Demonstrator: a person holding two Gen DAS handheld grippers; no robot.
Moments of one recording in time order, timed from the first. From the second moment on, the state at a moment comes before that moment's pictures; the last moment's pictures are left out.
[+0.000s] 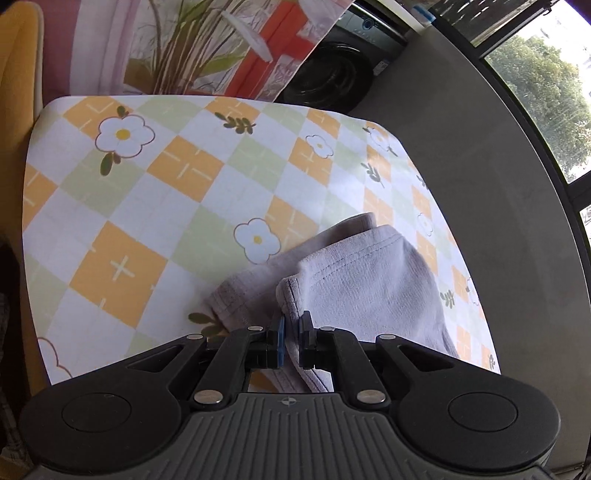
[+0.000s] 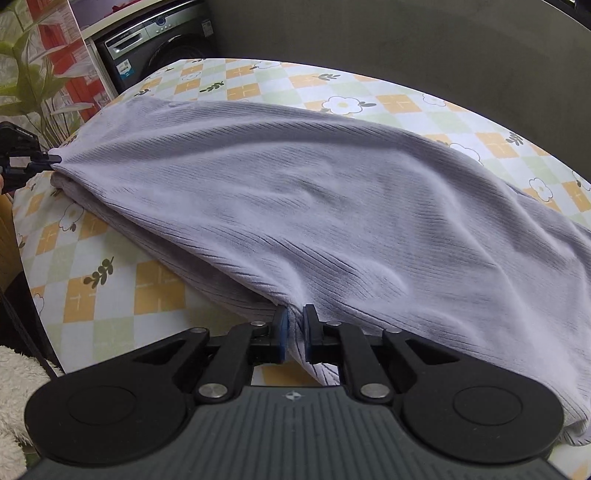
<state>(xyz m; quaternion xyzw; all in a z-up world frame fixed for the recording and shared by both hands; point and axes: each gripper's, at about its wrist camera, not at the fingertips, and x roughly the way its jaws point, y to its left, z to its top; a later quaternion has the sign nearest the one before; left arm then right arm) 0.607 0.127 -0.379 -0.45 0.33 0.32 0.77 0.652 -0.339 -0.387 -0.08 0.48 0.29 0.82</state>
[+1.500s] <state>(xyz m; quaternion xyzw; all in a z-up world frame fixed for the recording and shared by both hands) 0.713 0.224 -0.410 -0.53 0.37 0.23 0.73 0.748 -0.280 -0.393 0.02 0.48 0.24 0.84</state>
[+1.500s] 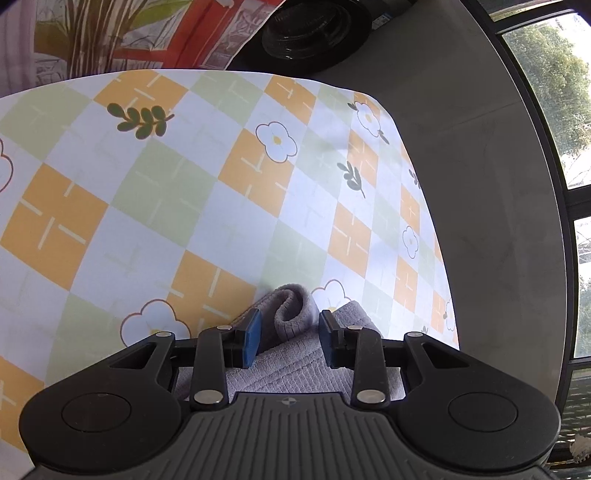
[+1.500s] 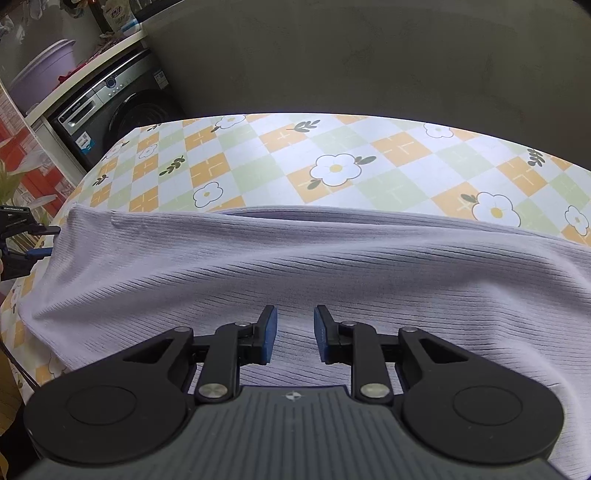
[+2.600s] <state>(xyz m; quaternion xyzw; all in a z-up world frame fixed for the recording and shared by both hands) 0.758 0.215 -0.390 -0.45 0.36 0.17 0.80 0.746 -0.292 -0.412 0.02 0.50 0.22 0.84</state>
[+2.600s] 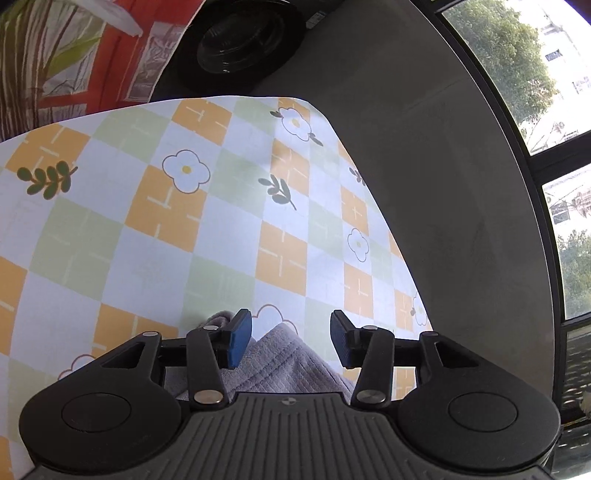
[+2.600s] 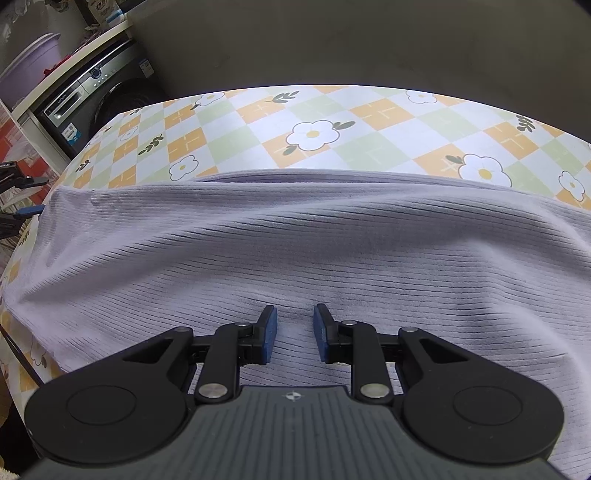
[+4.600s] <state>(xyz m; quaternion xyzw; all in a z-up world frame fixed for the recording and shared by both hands) 0.765 0.205 -0.395 -0.41 0.38 0.15 0.82 0.744 -0.293 -0.413 0.02 0.49 0.23 0.84</state>
